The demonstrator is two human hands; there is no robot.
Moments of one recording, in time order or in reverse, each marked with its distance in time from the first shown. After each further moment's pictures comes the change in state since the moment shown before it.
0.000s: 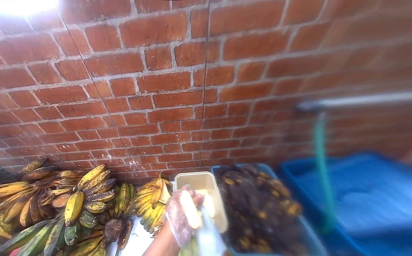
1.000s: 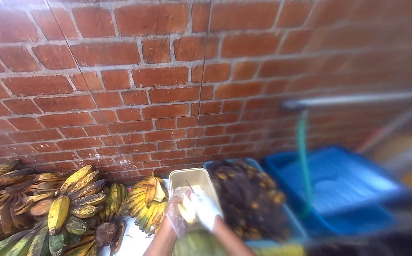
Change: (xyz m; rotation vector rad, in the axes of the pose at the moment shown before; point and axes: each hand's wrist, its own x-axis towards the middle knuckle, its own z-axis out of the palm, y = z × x) left_hand 0.068 -0.039 -0.081 0.081 0.049 -0.091; right_hand 0.083 0.025 0.003 -0.249 0.028 0.113
